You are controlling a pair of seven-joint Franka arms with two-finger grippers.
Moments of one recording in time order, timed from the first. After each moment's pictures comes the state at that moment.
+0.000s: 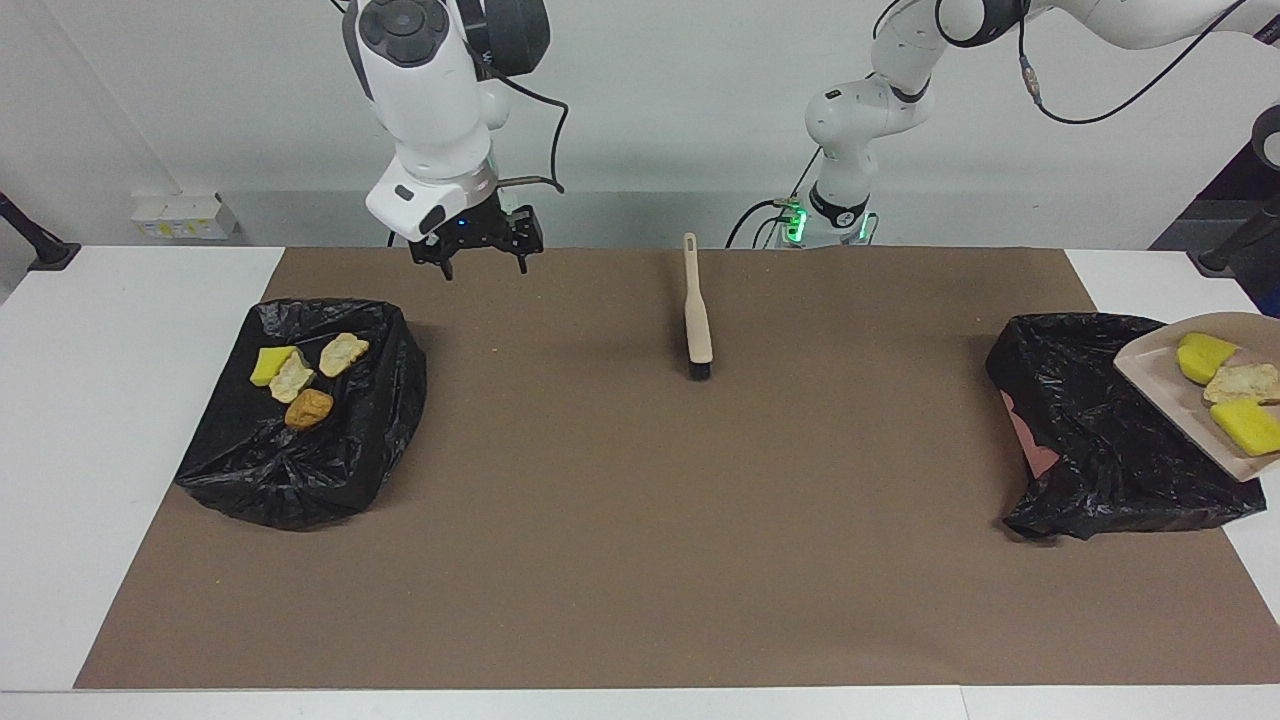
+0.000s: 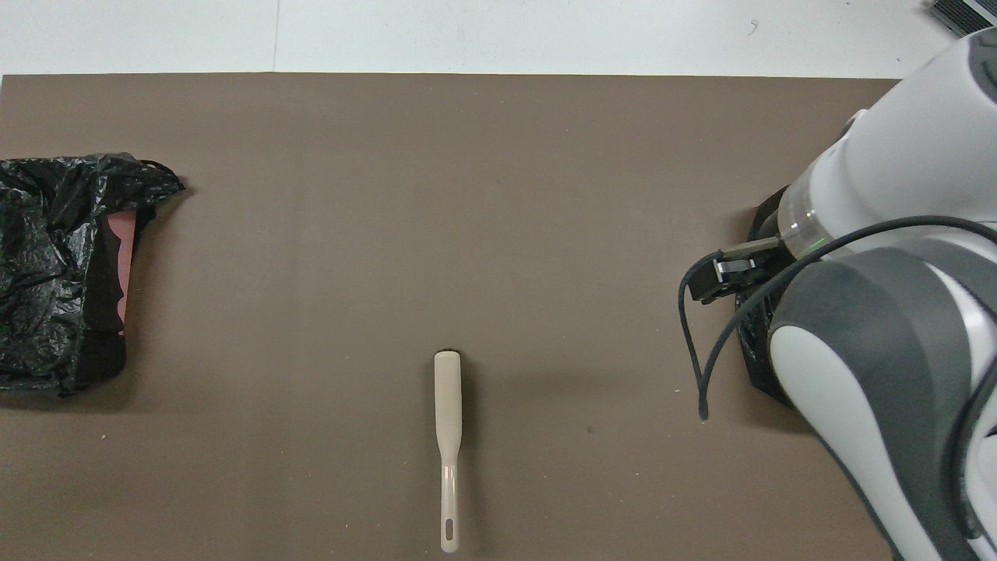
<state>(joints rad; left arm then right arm) 0.26 0.29 0.27 -1.50 0.29 2.17 1.90 0.00 0.10 0.26 -1.47 -0.08 1.45 0.08</state>
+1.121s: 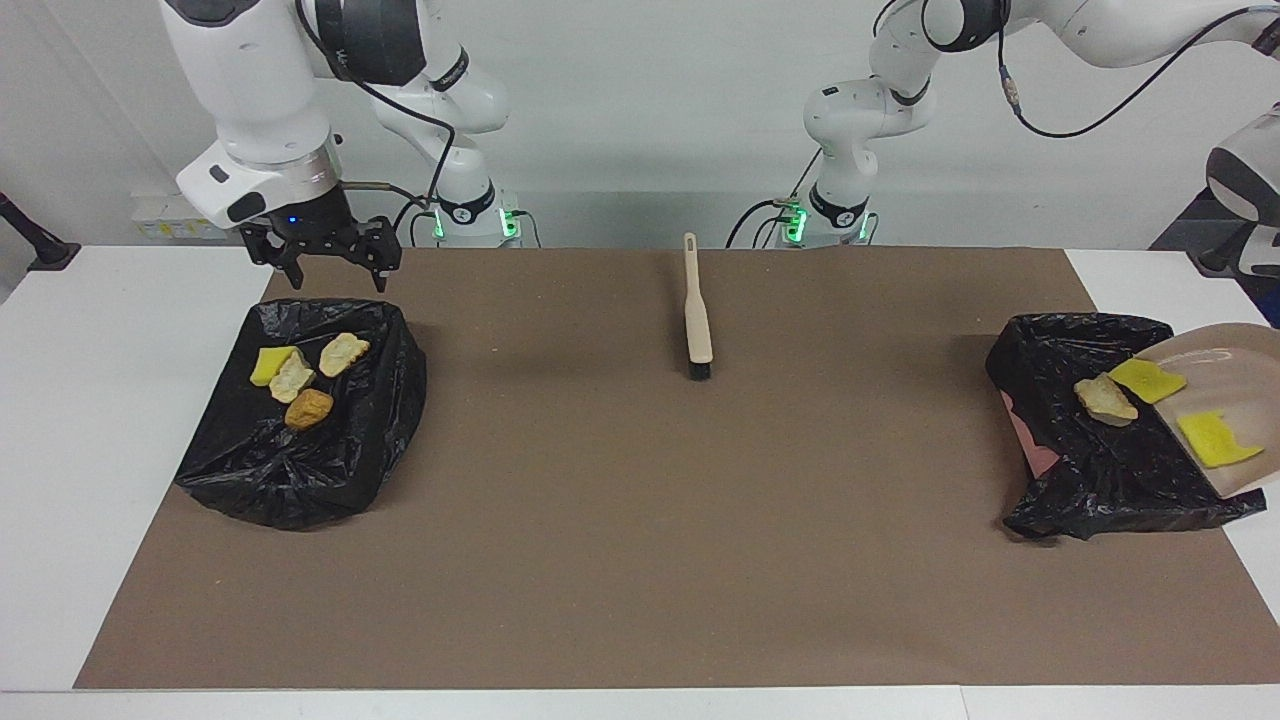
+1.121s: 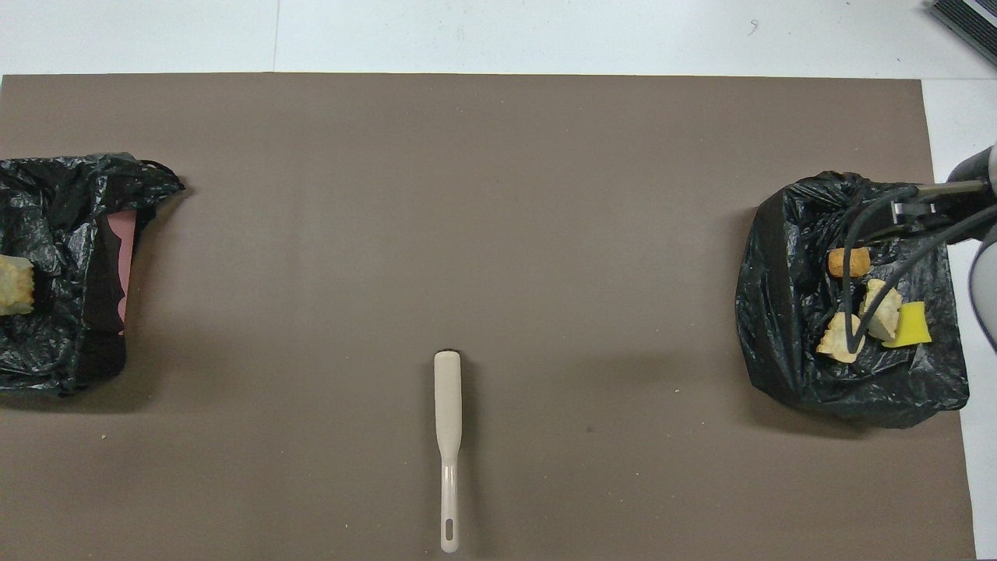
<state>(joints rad) 0.12 0.27 0.27 -1.53 0.82 2.17 1.62 -0.03 0.08 0.05 -1.45 -0.10 1.50 0.04</state>
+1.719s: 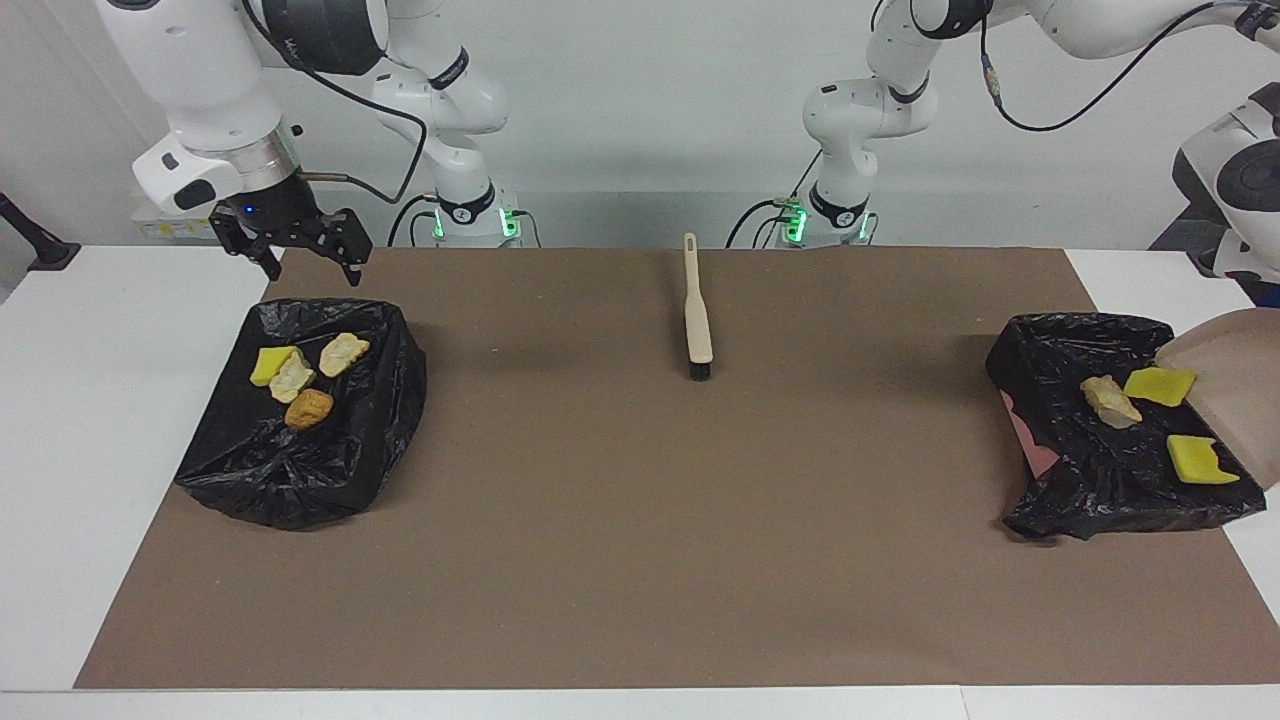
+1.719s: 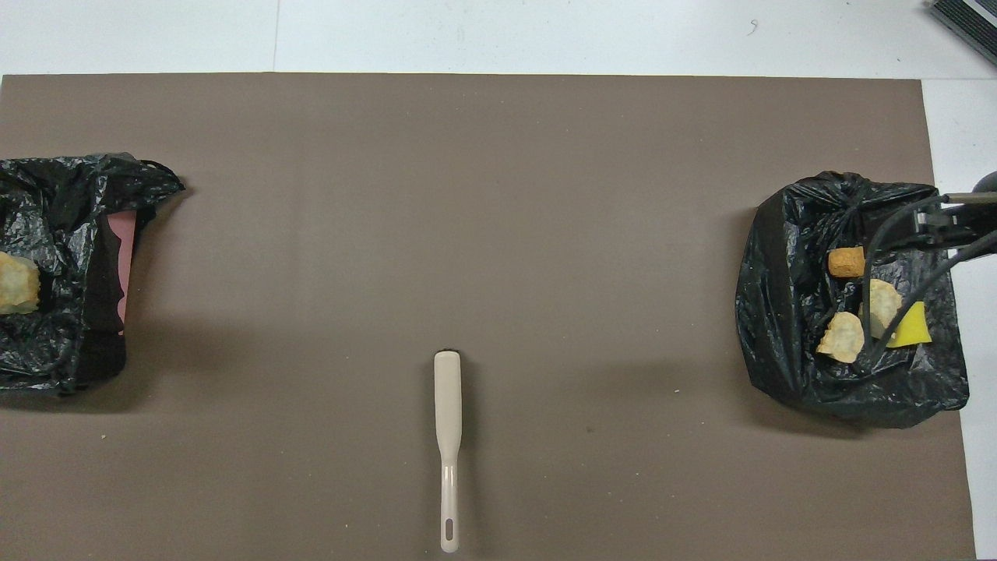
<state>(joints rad) -0.01 0.17 0.26 -1.59 1.02 1.95 1.43 -0.09 0.05 0.05 -1.50 -0.02 1.51 0.04</state>
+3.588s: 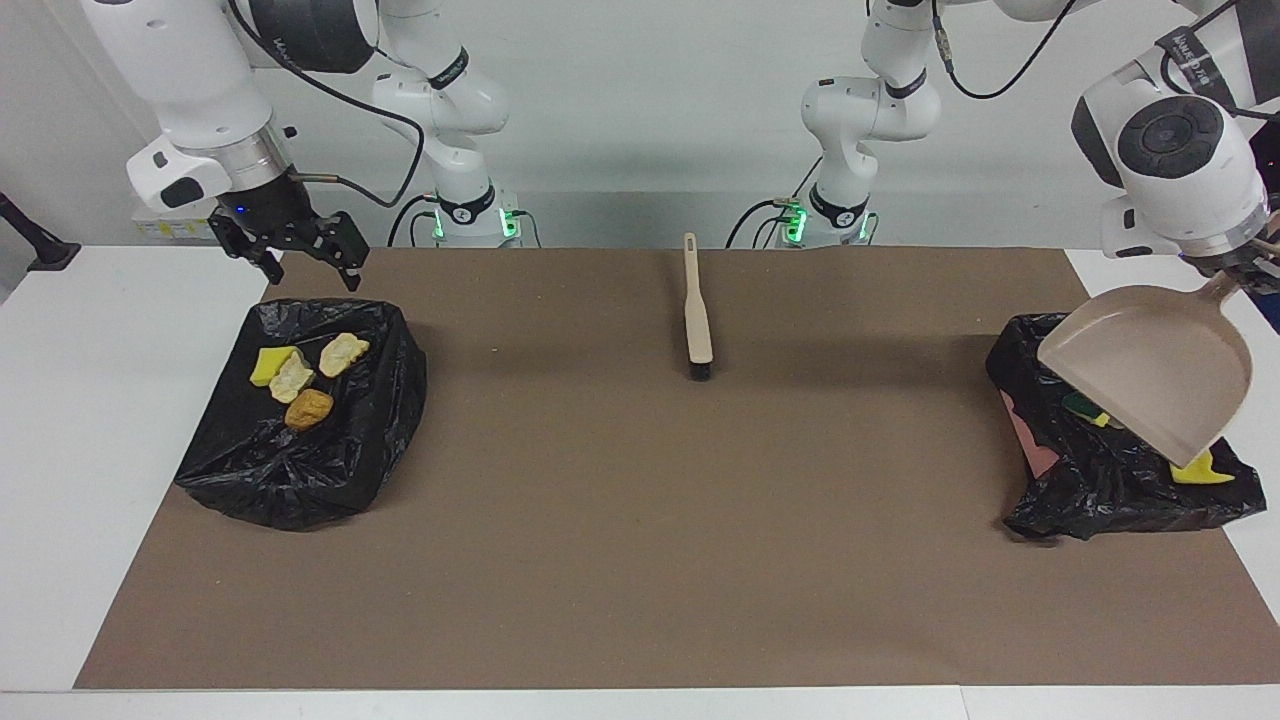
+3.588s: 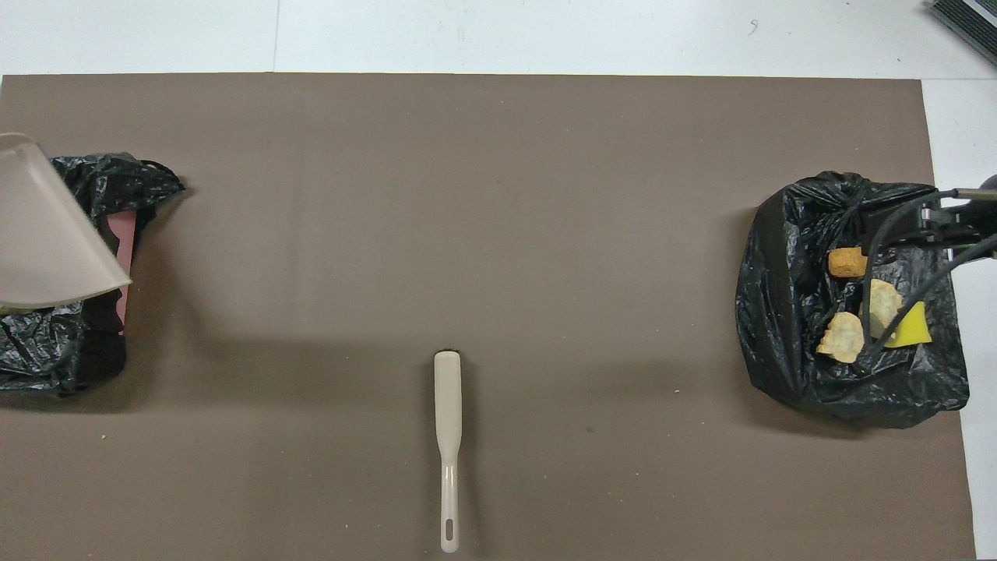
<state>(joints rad) -0.18 0.10 0.22 -1.63 0.61 1.60 0.93 -0.08 0.05 0.06 -1.51 -0.02 1.53 0.09</state>
